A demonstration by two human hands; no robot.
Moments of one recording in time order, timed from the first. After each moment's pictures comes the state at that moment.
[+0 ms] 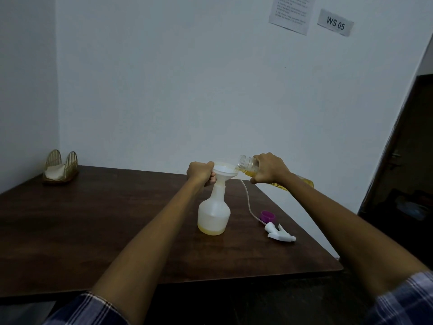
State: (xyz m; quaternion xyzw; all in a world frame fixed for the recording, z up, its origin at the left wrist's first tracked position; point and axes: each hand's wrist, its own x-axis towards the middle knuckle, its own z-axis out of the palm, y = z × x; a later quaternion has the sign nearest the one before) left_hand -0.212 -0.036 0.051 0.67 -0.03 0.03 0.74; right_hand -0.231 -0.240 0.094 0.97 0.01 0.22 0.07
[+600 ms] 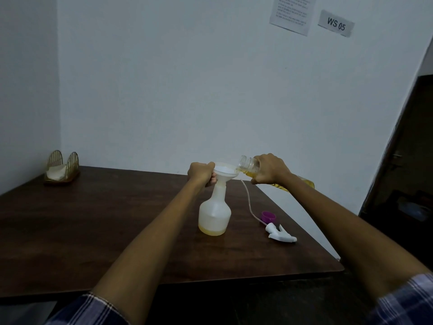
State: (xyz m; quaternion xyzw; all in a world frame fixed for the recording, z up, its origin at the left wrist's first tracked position) left_hand -0.215 -0.035 0.051 0.67 -0.03 0.03 0.74; right_hand -0.231 -0.241 0.093 0.97 0.01 0.22 0.07
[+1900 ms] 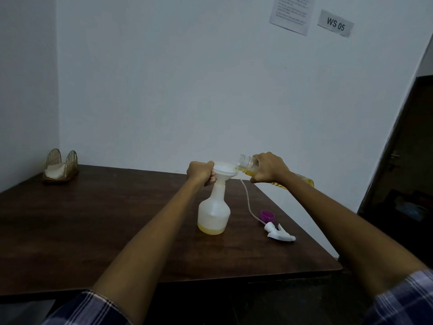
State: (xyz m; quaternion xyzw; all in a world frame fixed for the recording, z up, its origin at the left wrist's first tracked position) left_hand -0.214 -0.034 0.052 0.67 -0.02 0.03 0.74; right_hand -0.235 -0.235 0.096 0.97 0.01 0.22 0.08
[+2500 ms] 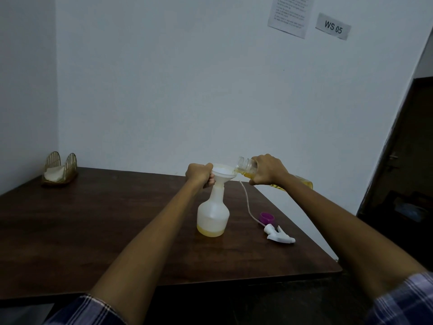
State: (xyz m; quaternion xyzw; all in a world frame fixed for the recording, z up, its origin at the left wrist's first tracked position) left_hand -0.211 -0.033 0.051 0.67 -0.02 0.03 0.74; right_hand -0.233 -0.236 0.096 0.97 0.01 0.22 0.08
